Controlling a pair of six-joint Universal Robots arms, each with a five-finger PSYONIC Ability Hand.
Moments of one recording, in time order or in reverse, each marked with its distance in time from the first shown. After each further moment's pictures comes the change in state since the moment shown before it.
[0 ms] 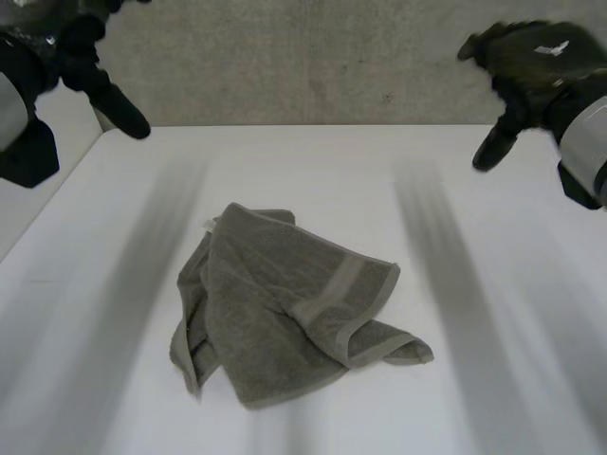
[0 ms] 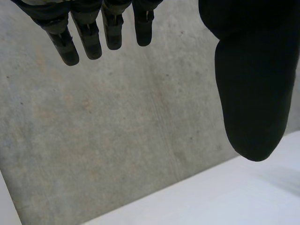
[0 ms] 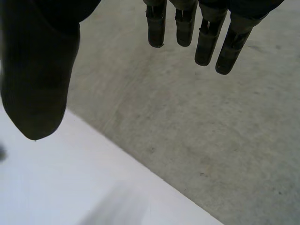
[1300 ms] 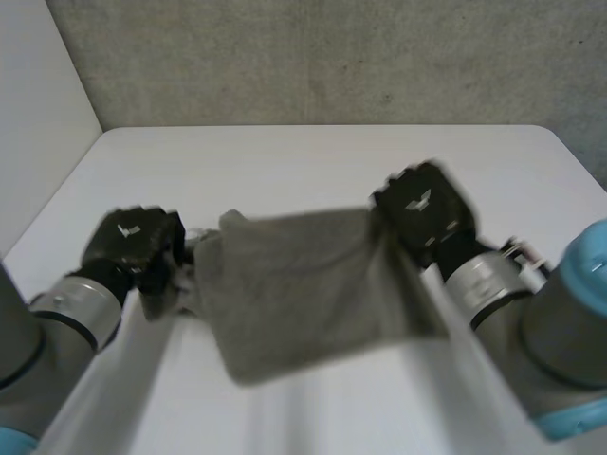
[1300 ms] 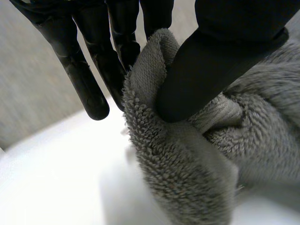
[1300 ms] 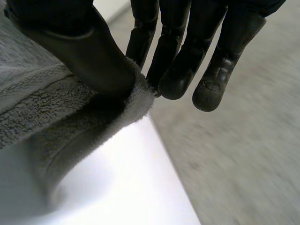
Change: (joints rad) left arm 0.037 -0.034 -0.735 0.523 0.049 0.182; right arm 0.085 0.117 0.524 -0.676 -0.125 -0.353; left_hand 0.972 1.016 1.020 1.022 0.978; right_hand 1.054 1.051 1.093 1.079 1.089
